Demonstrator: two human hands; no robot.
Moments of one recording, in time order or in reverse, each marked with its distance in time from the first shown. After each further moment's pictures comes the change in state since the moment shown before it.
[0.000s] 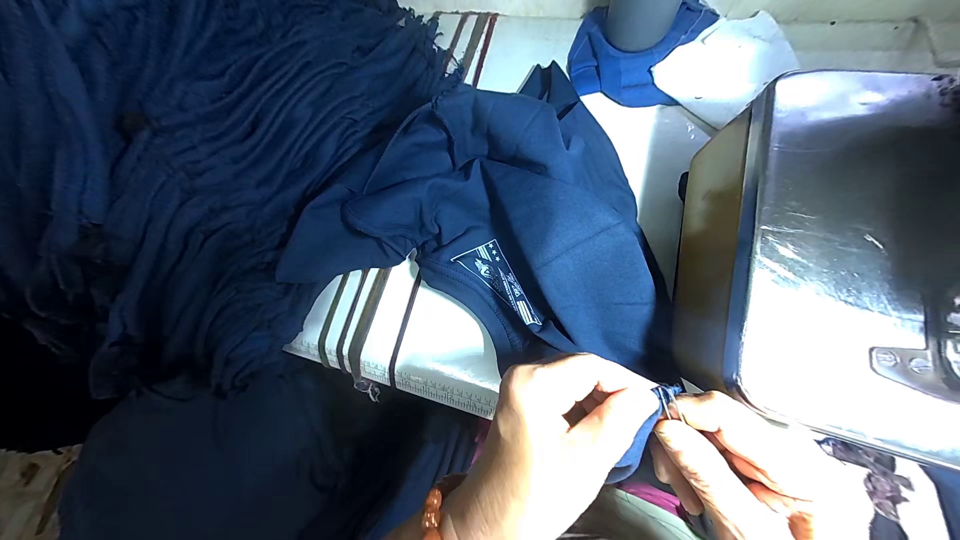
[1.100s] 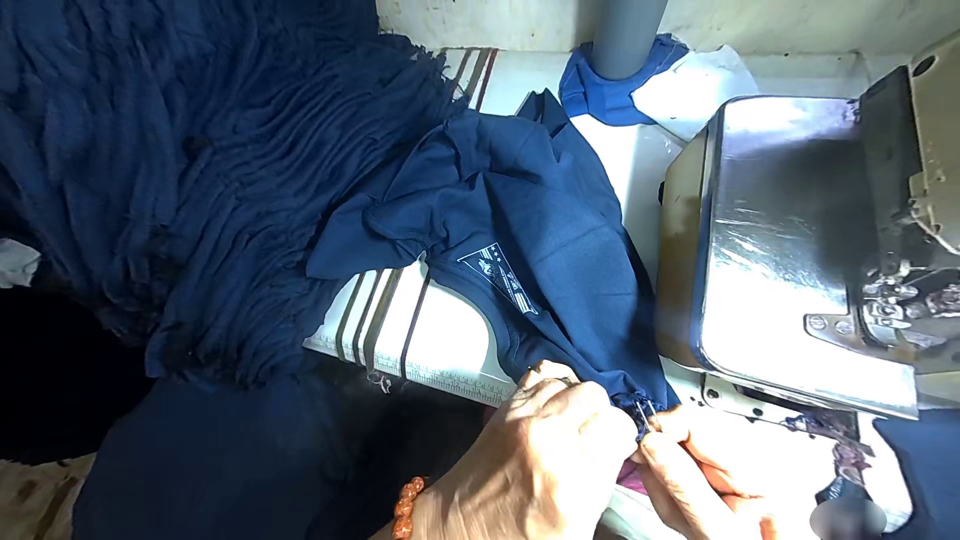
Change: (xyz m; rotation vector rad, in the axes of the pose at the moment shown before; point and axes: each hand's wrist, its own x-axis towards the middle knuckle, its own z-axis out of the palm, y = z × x) left_hand -0.021 0.013 -0.018 0.716 -0.236 0.561; right_hand -0.030 -0.019 0.014 0.183 0.025 0.125
